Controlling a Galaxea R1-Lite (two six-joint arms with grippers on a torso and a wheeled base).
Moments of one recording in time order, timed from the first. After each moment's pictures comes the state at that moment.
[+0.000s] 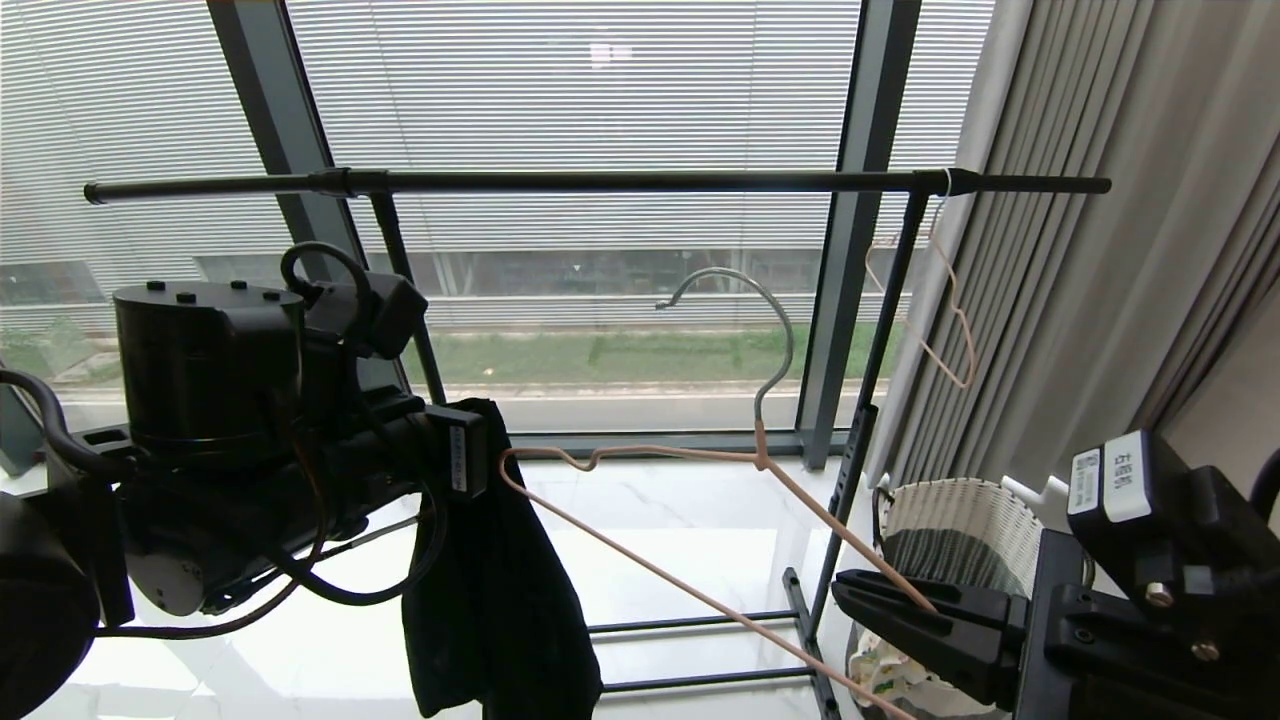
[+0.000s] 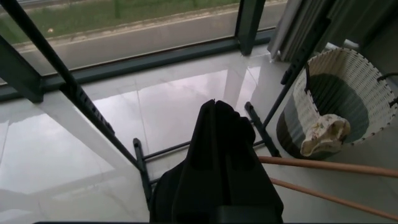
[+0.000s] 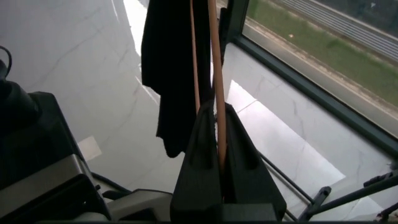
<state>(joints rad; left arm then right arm) -0.47 1.48 -0.74 -0.40 0.13 -0.02 1.12 1.30 -0.52 -0.59 -0.11 0.03</state>
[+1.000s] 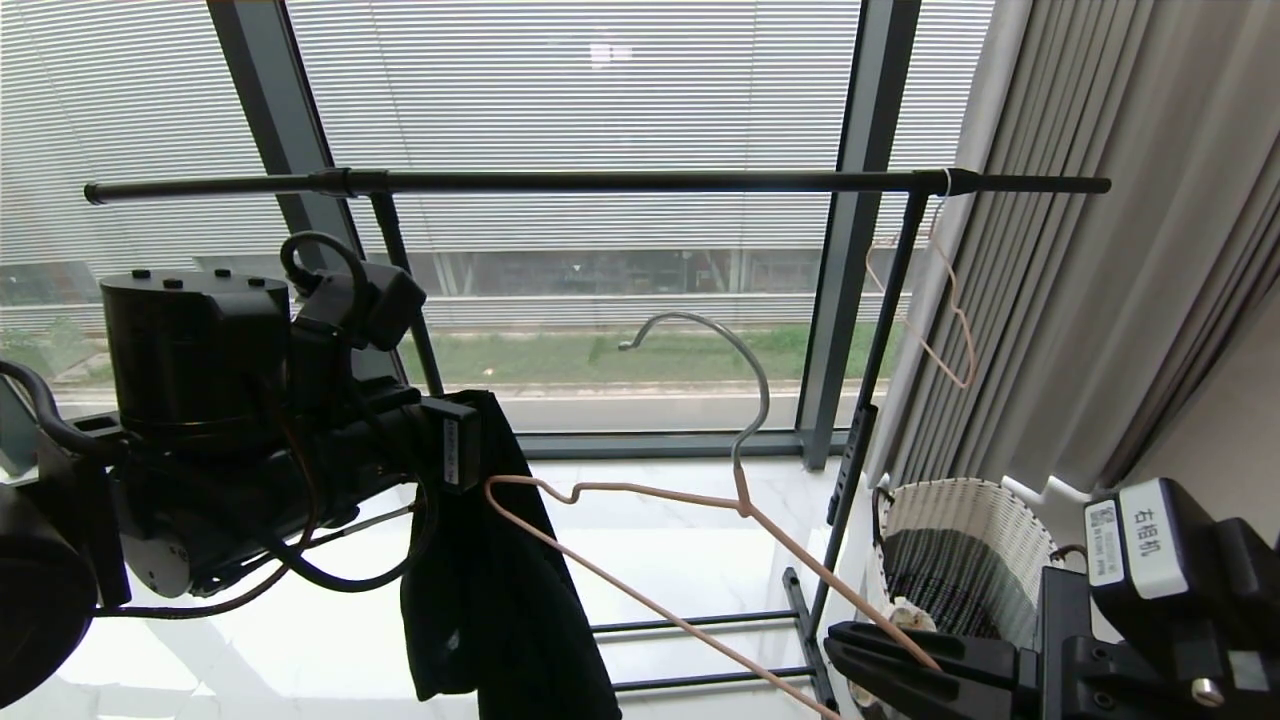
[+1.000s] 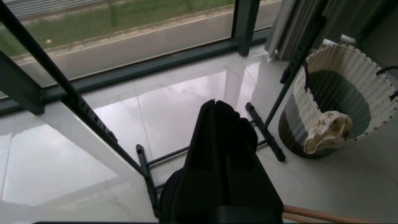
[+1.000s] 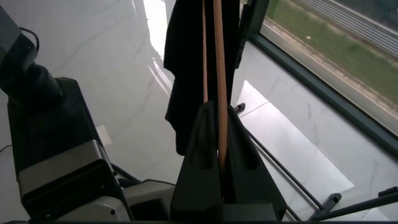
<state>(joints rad) -0.43 1.48 -0.75 -0.41 0.06 0.04 1.20 1.28 -0.52 -0.54 -0.10 0.03</state>
